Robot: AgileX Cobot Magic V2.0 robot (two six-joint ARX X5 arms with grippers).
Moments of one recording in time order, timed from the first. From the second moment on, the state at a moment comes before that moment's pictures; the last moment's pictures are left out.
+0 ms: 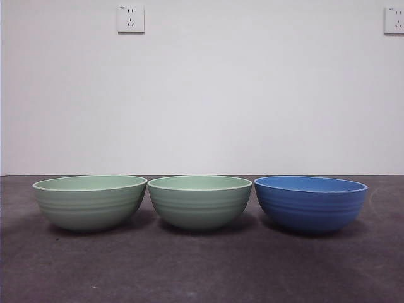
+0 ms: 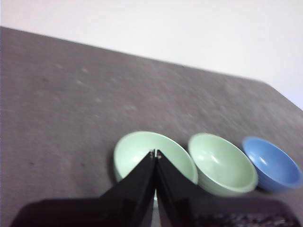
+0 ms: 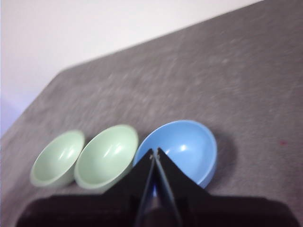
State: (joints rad) left arm 0.06 0.19 0.42 -0.47 0.44 -0.25; right arm 0.08 0.39 0.53 -0.47 -0.38 0.29
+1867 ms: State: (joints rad) left arm 0.00 0.62 0.87 -1.09 0.65 0.17; right arm 0.31 0.92 1.00 -0.94 -0.49 -0.03
